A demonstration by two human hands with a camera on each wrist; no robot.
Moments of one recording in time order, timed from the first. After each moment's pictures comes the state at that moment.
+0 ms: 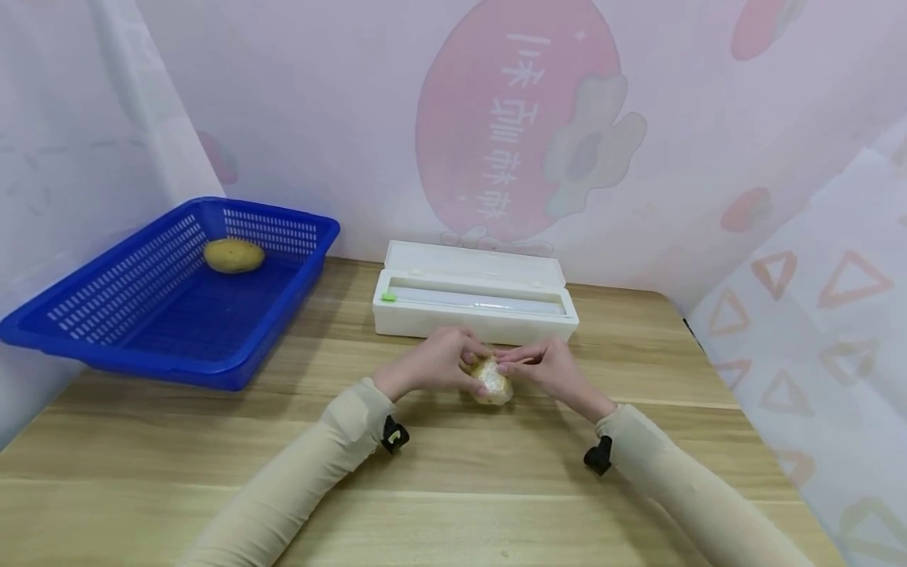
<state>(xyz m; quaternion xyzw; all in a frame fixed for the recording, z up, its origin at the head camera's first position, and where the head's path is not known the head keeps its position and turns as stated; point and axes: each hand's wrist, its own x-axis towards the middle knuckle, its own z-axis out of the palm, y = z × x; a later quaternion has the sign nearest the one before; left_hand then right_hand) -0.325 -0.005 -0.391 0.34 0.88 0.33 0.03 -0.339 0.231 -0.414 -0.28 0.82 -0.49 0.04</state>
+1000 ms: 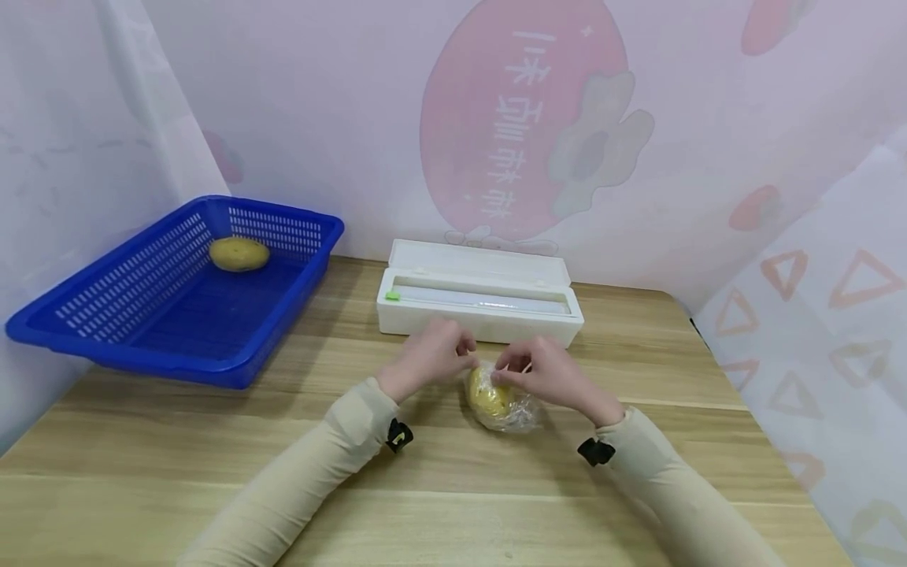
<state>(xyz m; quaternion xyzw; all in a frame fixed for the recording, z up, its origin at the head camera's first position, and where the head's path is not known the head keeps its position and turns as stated) -0.320 -0.006 -0.382 0.25 0.93 0.27 -0.01 -0.318 0.212 -0.380 -0.38 0.87 -0.31 0.02</state>
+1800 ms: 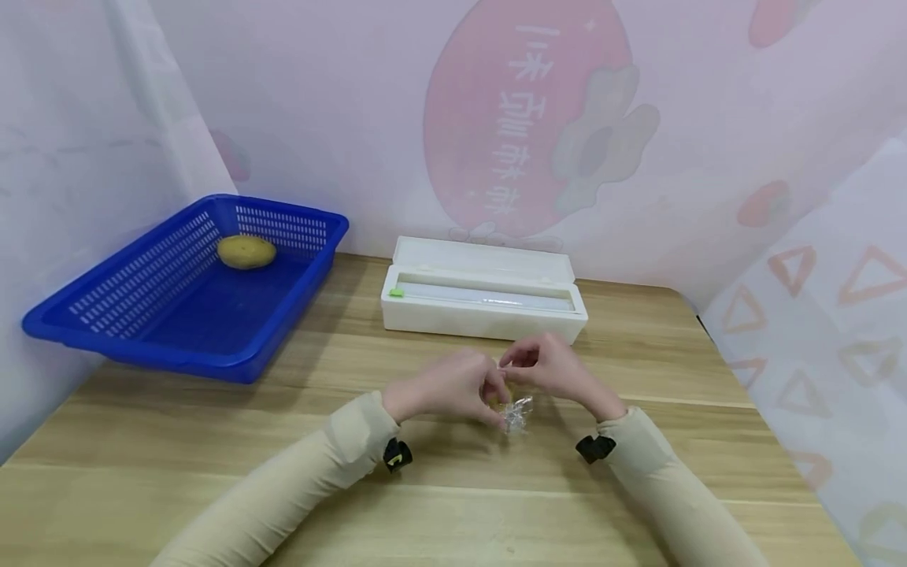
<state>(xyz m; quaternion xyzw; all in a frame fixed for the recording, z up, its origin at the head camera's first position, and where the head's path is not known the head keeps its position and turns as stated) -0.286 0.011 -0.378 0.43 0.86 0.28 0.04 -0.327 0.221 -0.392 -0.34 0.86 -0.38 0.06</state>
